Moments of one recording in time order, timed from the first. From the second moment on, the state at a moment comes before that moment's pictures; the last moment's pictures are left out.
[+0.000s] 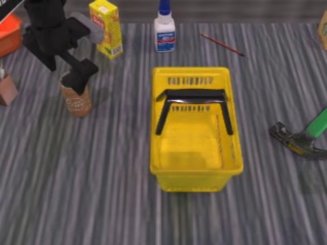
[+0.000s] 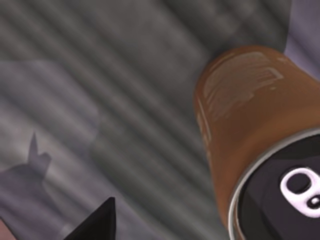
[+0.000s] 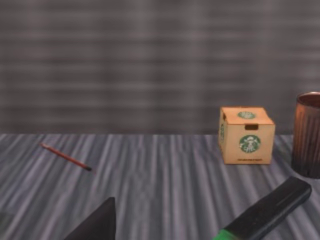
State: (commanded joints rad) left arm -0.19 2.44 2.25 -1.38 0.01 0.64; right arm 0.00 0.00 0.00 0.00 0.00 0.00
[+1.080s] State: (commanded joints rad) left arm -0.19 2.46 2.08 -1.20 0.01 0.64; right arm 0.00 0.00 0.00 0.00 0.00 0.00
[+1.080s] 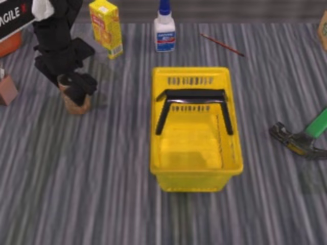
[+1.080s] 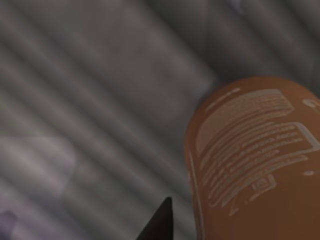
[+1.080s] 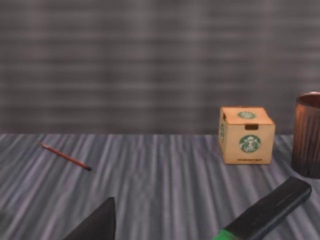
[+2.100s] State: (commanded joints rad) left arm -0.19 2.45 2.08 -1.19 0.01 0.64; right arm 0.00 0.00 0.00 0.00 0.00 0.00
